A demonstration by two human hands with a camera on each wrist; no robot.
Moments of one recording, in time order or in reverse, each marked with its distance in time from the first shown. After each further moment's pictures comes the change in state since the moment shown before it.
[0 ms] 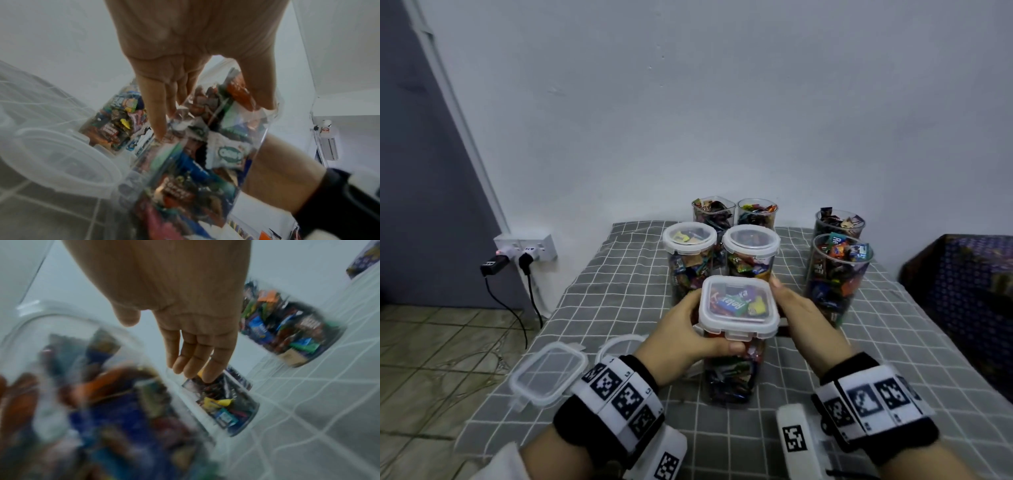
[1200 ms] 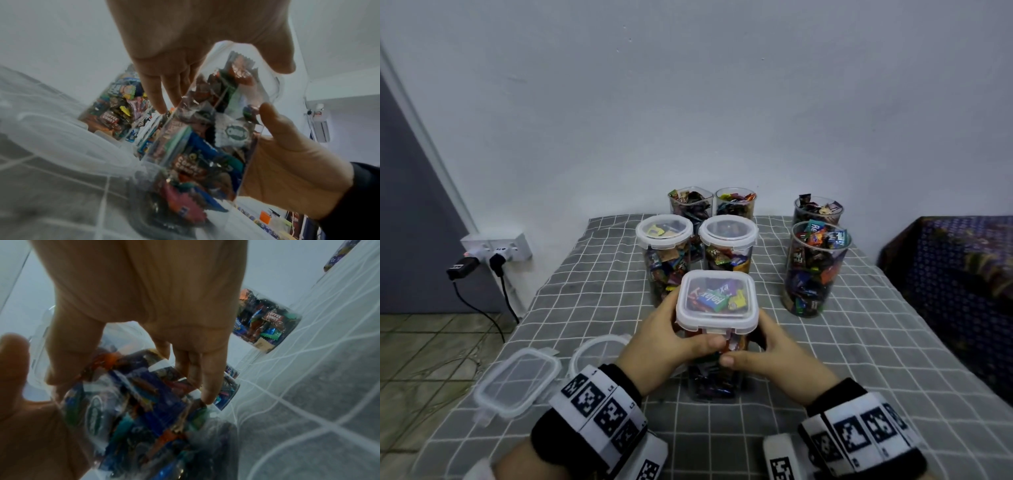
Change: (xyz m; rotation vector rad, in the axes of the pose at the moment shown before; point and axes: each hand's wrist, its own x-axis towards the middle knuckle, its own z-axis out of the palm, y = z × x) left_hand -0.001 -0.005 0.011 0.030 -0.005 0.053; right_hand -0.019 0.037 -0.006 0.036 -0.273 -0.087
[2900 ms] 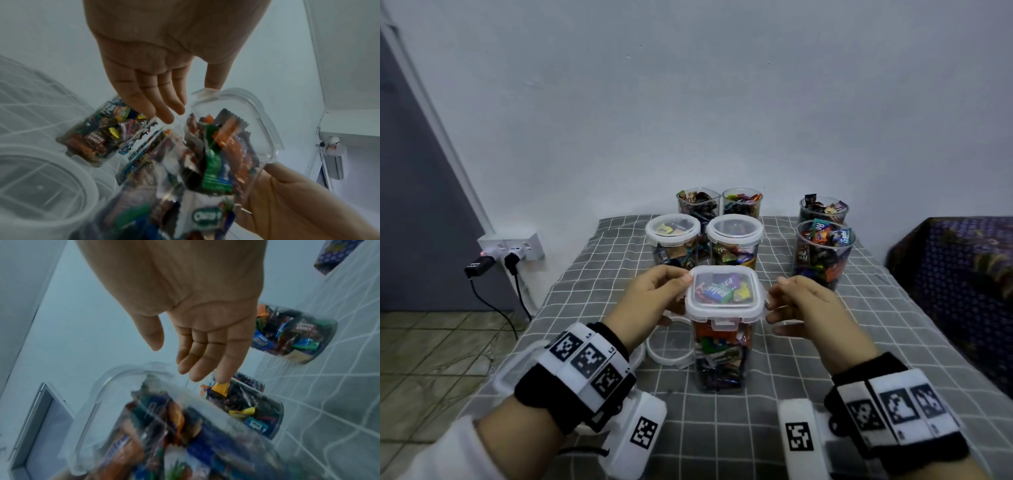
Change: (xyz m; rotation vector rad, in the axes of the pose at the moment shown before) left_hand 0.014 0.039 -0.019 0.074 0.214 -0.240; right_hand 0.000 -0.037 -0.018 0.032 0.409 0.078
